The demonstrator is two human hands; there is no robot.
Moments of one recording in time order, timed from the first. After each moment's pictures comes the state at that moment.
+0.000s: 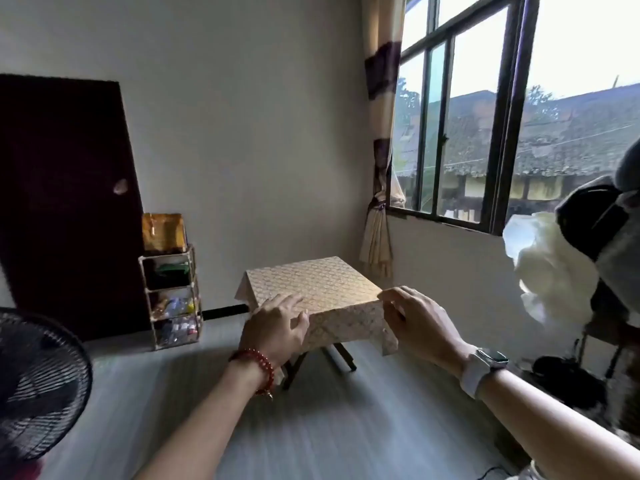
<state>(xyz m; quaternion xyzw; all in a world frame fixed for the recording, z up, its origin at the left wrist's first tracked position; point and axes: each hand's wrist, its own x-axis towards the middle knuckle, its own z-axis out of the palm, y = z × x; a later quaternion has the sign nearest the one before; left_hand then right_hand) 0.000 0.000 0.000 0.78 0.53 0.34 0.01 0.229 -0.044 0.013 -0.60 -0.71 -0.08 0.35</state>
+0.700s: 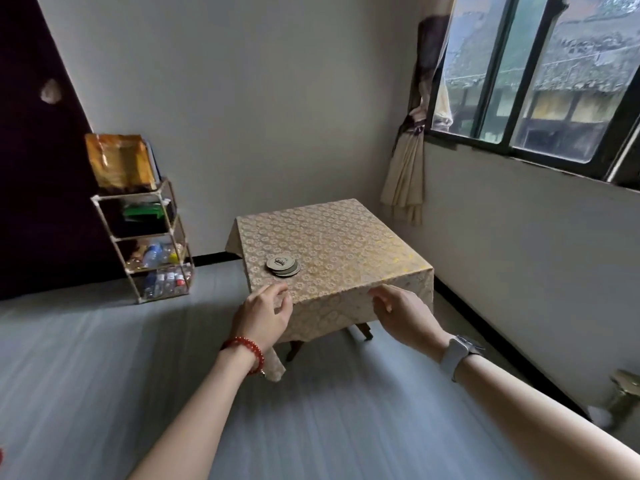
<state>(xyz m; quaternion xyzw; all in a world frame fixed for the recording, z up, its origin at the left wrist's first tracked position) 0.005 0.474 -0.121 0.72 0.59 0.35 0.13 0.242 0.448 -0.113 -0.64 -0.72 0.08 0.25</state>
